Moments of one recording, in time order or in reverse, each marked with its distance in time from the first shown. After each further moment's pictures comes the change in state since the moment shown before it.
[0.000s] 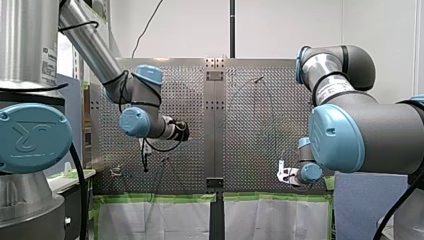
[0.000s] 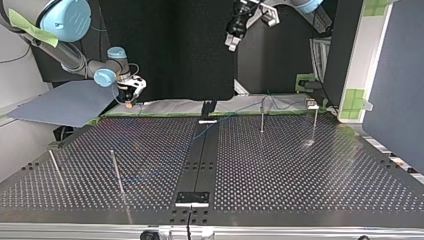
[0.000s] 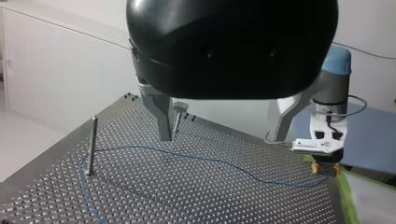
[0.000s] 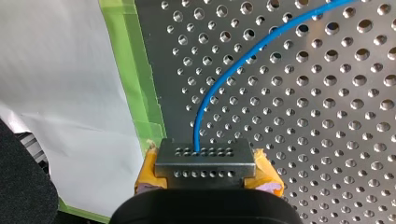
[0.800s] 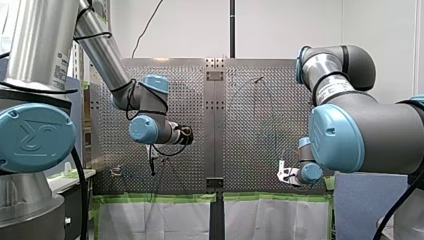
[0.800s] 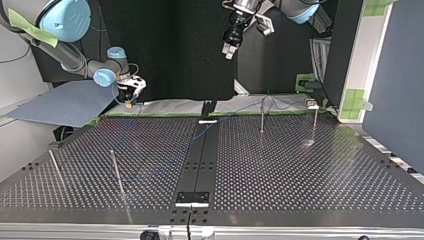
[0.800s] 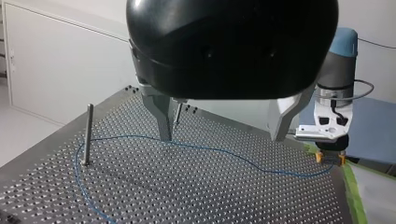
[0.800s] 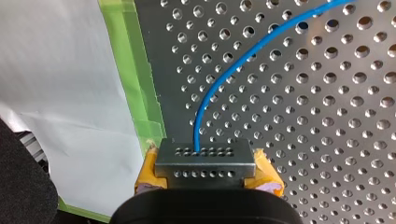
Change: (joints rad) left arm 0.027 -0.103 0.044 0.069 0.018 0.004; right arm -0.003 0.000 0.000 0.000 0.000 0.000
